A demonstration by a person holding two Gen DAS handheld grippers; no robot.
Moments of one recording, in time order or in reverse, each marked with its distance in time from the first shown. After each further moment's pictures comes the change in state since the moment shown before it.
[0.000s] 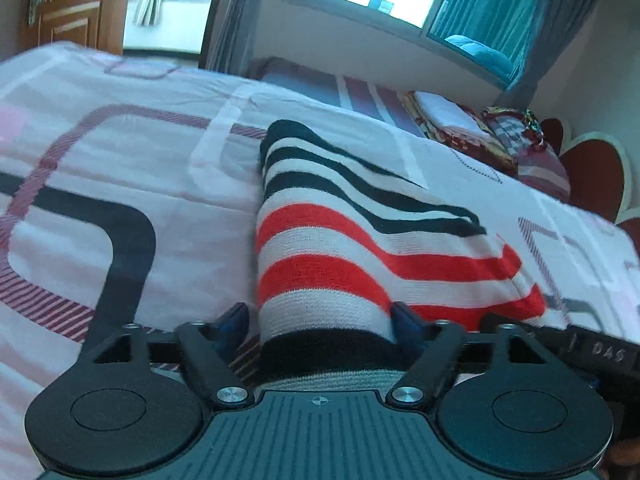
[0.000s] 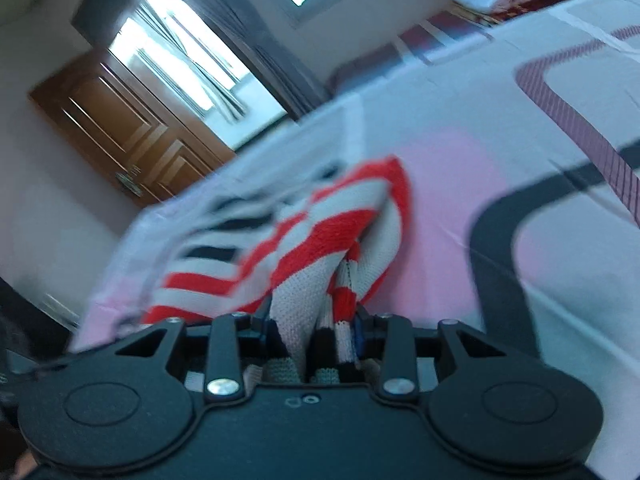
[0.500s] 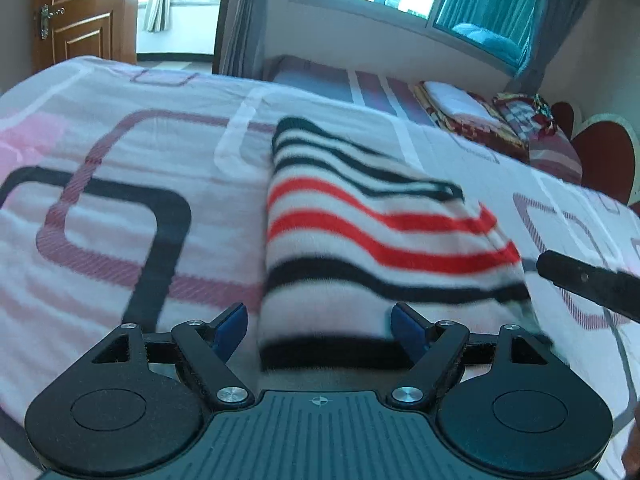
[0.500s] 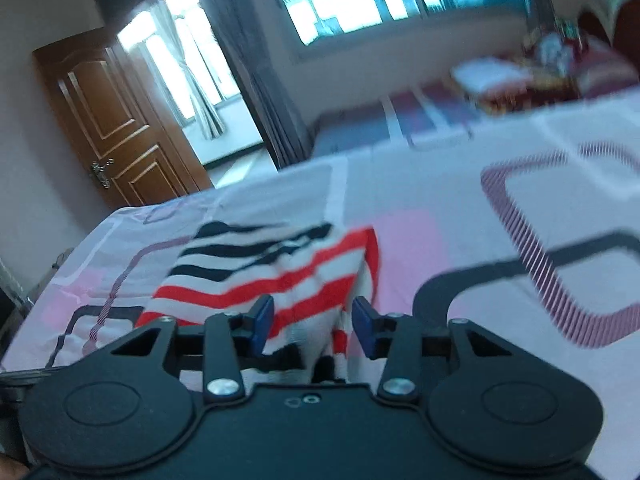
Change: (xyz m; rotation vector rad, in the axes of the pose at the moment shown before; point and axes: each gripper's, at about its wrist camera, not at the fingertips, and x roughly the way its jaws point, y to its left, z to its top) left arm -0.056 -0.016 -0.026 0.027 0.027 0.066; right arm -0.069 0.049 -0.010 -0.227 -0.150 -0.153
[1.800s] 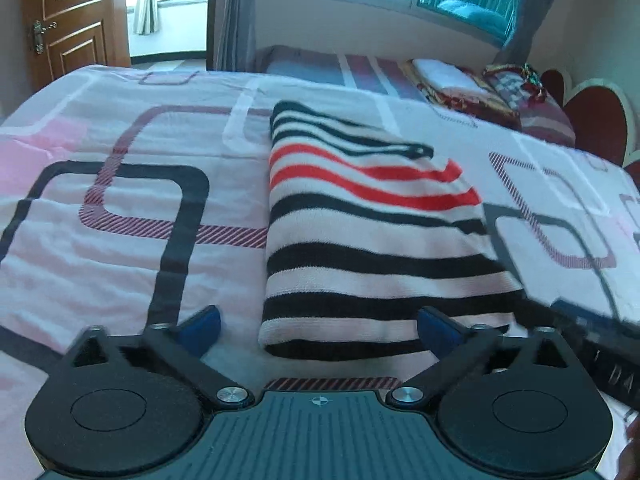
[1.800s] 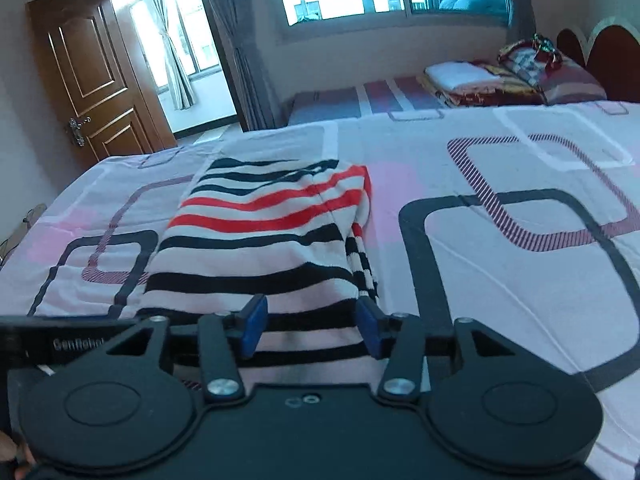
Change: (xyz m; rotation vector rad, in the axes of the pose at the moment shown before) left arm -0.080 -0.006 -0.030 0.080 0.032 0.020; right arm -0.060 0.058 -0.056 -0.052 0.067 -0.160
